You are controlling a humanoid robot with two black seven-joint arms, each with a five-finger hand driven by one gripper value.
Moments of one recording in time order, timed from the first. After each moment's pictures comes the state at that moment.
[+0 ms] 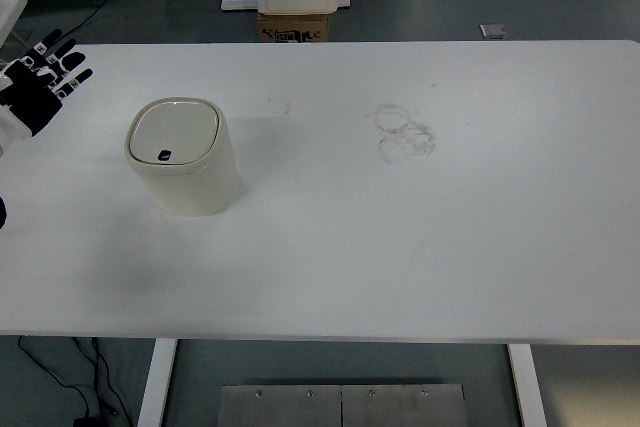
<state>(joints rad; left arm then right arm) -0.80 0.59 -0.56 -0.55 -0.24 -0.49 -0.15 0.01 0.00 0.29 0.13 -0.24 0.08 0.30</state>
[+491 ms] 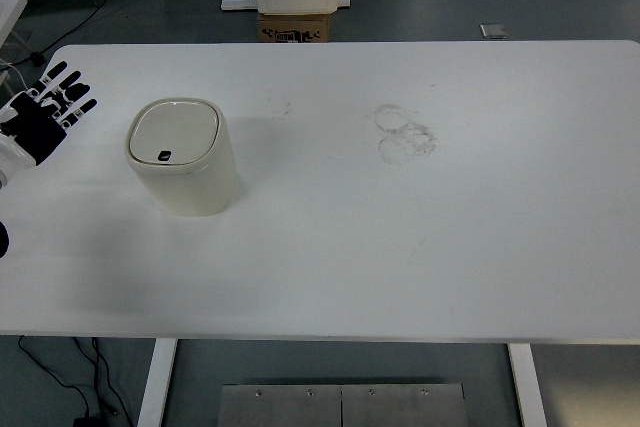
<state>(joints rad) -0.73 0.58 -0.57 -0.55 -0.24 -0.51 -0.15 0.01 0.00 0.29 0.13 -0.24 0.08 0.30</state>
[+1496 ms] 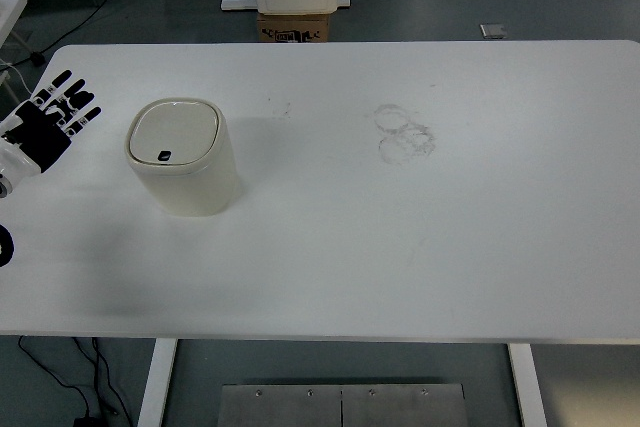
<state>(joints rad) -0.71 0.57 -0.58 -0.56 -0.24 -0.51 -0.15 0.01 0.00 0.29 0.14 -0.24 0.08 0.30</state>
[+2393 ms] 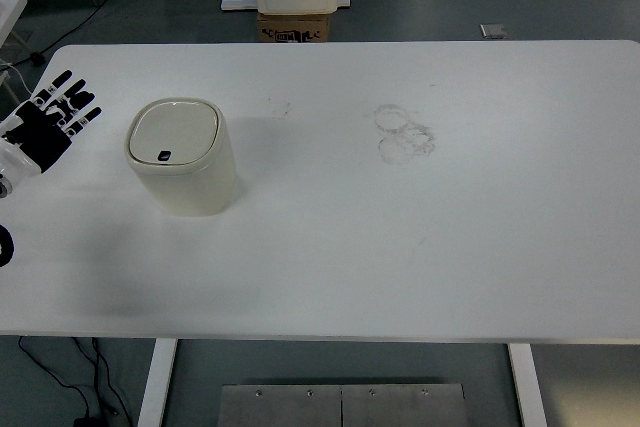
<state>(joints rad) -0.71 0.57 -0.58 -0.56 -0.24 -0.51 -0.15 0.02 0.00 0.29 0.14 -0.24 0.08 0.30</state>
